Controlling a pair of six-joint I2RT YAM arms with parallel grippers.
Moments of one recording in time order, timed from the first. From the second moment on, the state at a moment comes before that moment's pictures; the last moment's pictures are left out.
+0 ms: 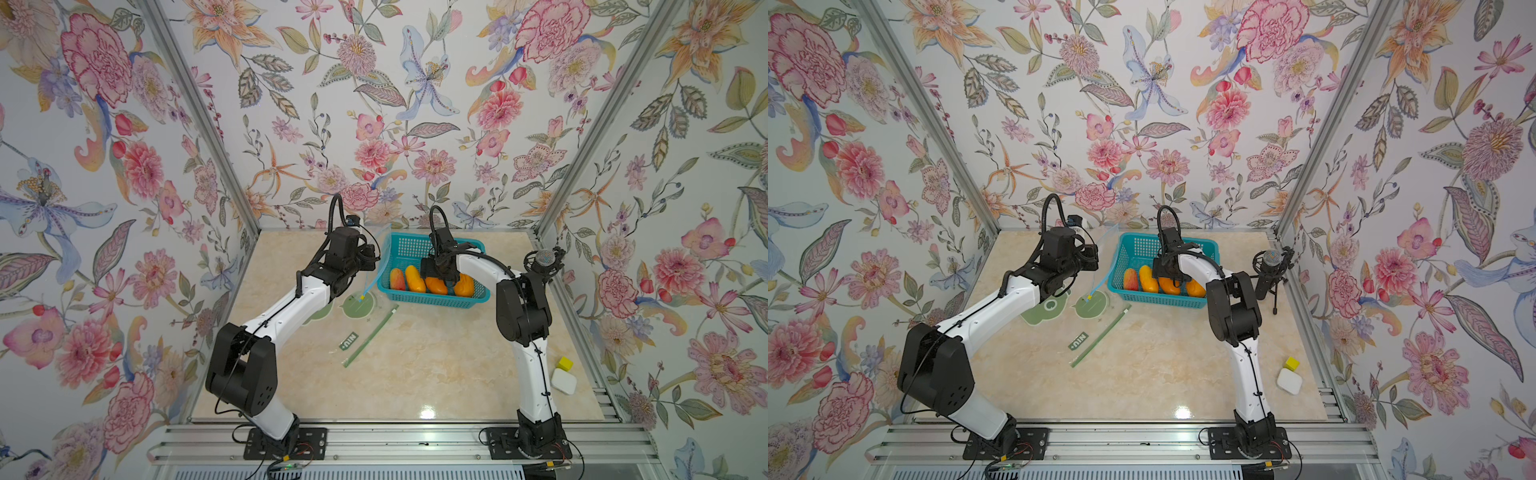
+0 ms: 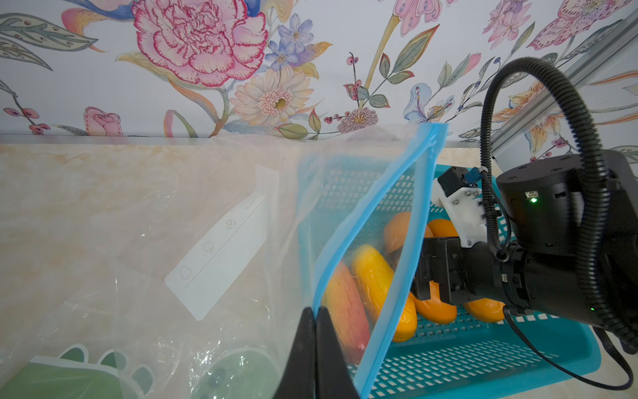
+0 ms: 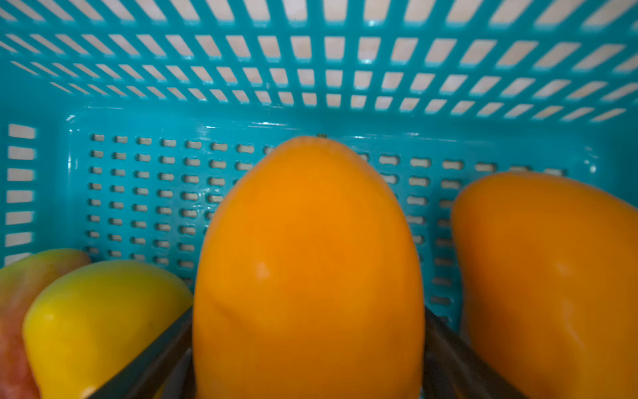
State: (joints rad) left arm -0.44 1.62 1.28 -0.16 -0.03 -0.32; right arm 0.41 2.28 1.85 -0.67 0.09 0.41
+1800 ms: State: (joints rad) left arm -0.43 1.53 1.22 -0.10 0.04 -0.36; right arm 0.57 1.94 1.51 0.07 -0.62 0.79
